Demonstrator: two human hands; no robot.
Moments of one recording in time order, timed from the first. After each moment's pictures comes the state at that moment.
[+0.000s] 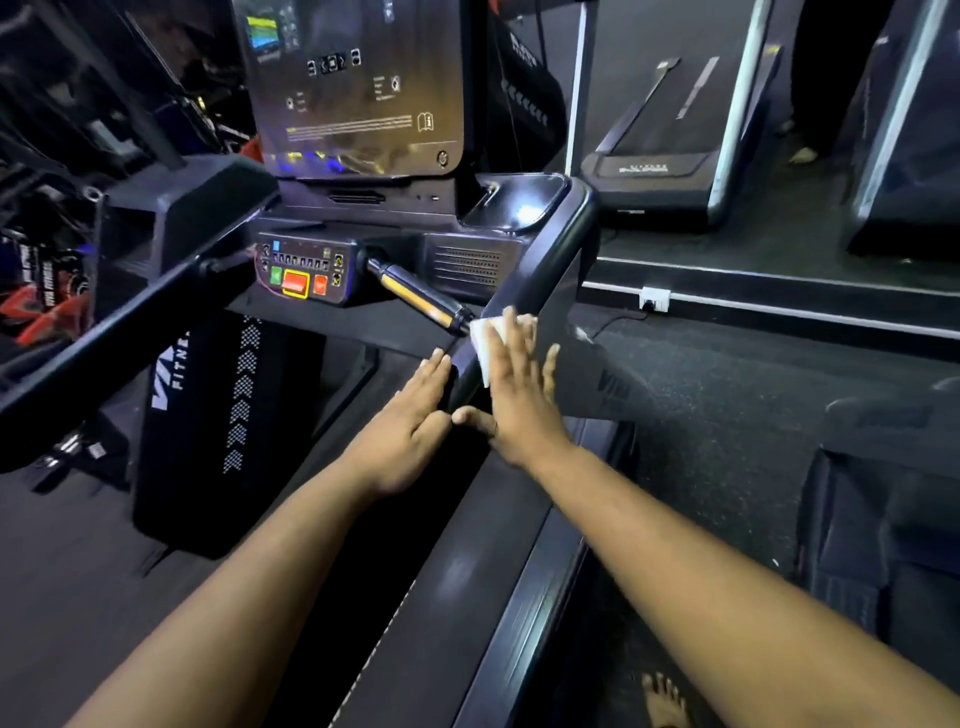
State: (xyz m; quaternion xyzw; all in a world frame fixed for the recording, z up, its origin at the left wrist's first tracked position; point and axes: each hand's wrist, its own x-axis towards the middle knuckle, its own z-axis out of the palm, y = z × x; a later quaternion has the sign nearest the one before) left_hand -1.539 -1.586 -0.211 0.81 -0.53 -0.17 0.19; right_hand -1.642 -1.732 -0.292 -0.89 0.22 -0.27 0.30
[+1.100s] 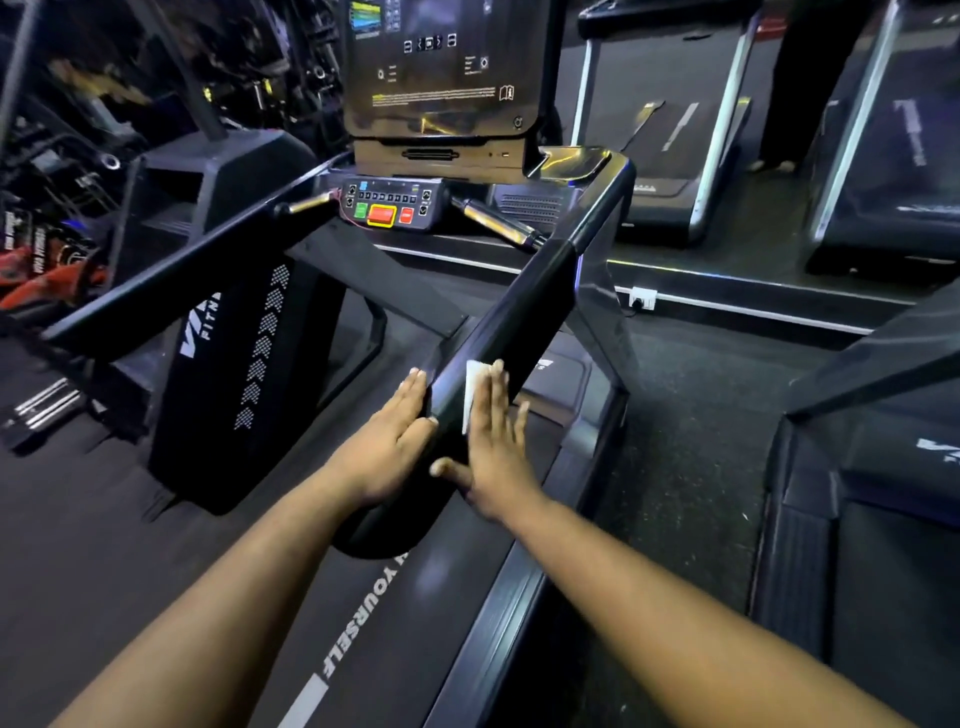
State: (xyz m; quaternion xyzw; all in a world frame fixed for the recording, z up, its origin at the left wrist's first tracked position) left_hand -1.588 -1.330 -0.213 0.84 -0.46 -0.20 0.21; right_hand -1.700 -1.443 -0.309 -0.89 0.20 -0.23 0.35
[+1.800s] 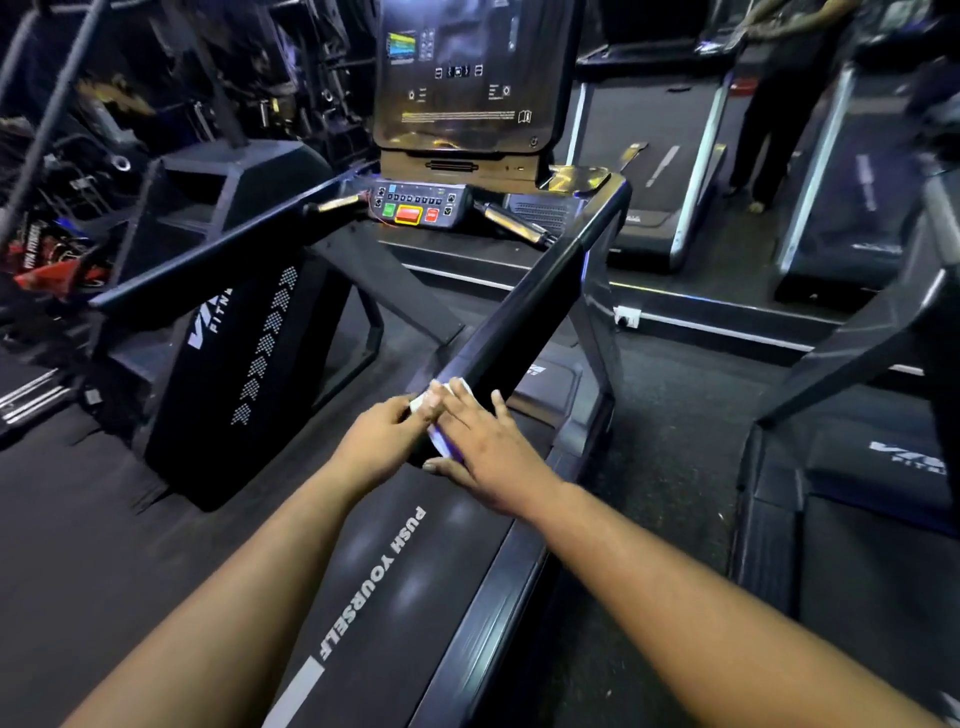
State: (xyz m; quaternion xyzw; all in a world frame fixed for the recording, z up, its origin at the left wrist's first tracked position) left_hand -1.606 -1.233 -0.218 0.84 -0.37 -0.21 0.33; right_hand -1.740 -1.352 -0.268 -0.96 0.07 -0.18 0.18
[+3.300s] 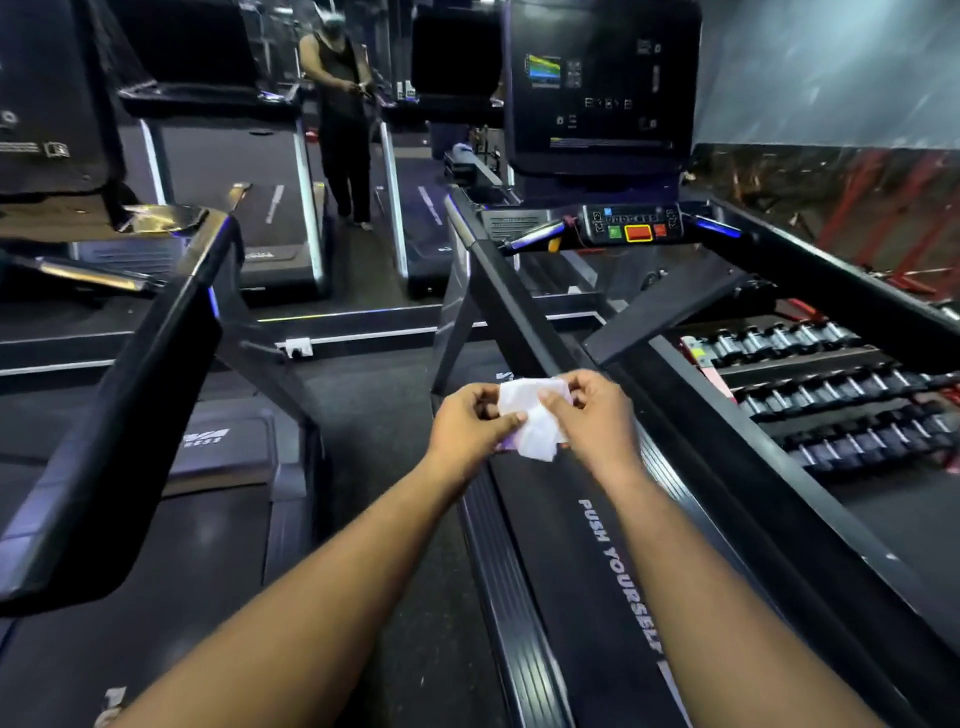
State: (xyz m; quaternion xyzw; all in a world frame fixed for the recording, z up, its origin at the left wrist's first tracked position) left_hand -1.948 -1.384 -0.230 0.49 -0.54 -0.50 0.47; right_hand -2.113 -1.368 -0.206 -0.55 0.66 -0.46 0.22
